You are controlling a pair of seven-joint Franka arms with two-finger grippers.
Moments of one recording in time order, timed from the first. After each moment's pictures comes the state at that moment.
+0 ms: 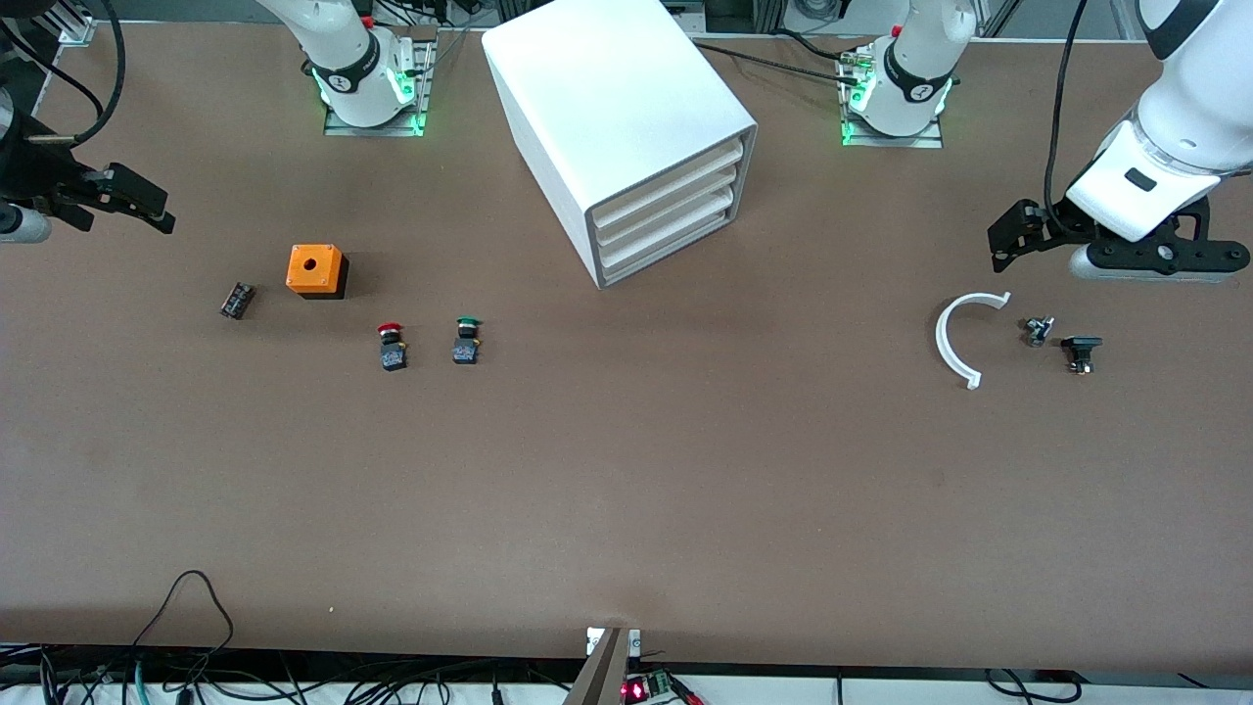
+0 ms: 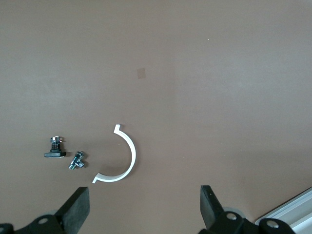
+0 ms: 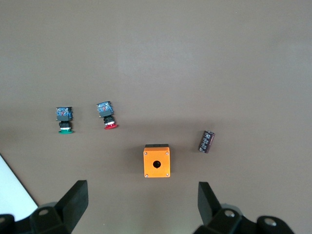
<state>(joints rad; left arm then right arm) 0.01 -0.03 -0.14 -1.72 0.05 1.73 -0.11 0.07 -0.10 -0.11 -1.77 -0.01 1.66 -0.01</state>
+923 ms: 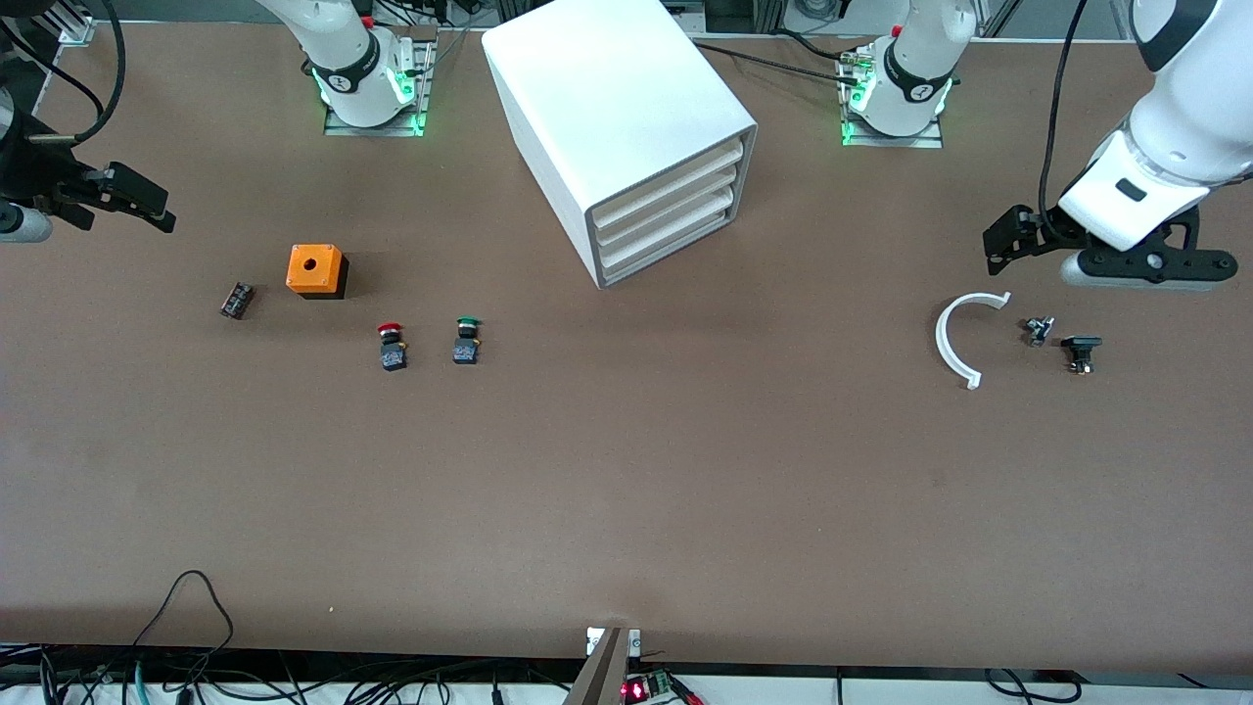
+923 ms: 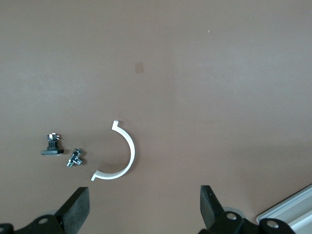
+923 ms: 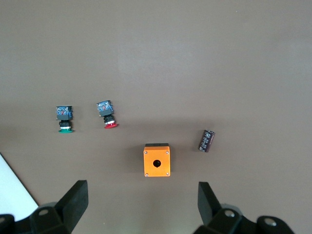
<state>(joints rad) 0.01 0.01 -0.15 -1.72 0.05 1.71 -0.10 0.07 -0.09 -0.11 -1.77 -0.01 1.65 -0.01</state>
